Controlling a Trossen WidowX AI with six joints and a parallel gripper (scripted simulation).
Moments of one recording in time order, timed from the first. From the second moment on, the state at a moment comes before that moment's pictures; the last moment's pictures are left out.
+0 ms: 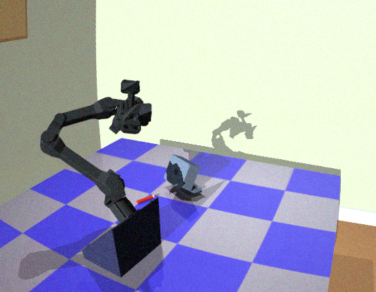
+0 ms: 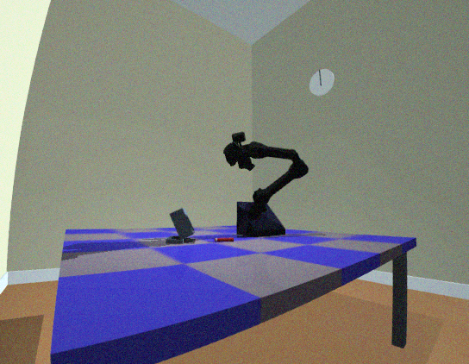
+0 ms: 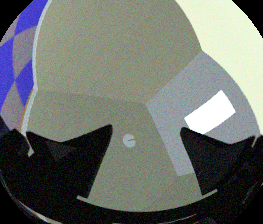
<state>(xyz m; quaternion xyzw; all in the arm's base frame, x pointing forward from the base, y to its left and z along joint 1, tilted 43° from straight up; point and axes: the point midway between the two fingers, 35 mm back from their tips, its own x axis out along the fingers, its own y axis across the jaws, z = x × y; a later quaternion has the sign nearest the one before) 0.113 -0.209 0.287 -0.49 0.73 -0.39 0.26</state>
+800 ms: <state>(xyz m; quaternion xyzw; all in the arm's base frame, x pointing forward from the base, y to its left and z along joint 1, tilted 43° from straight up) 0.179 -0.192 0.189 -0.38 0.71 -0.27 0.53</state>
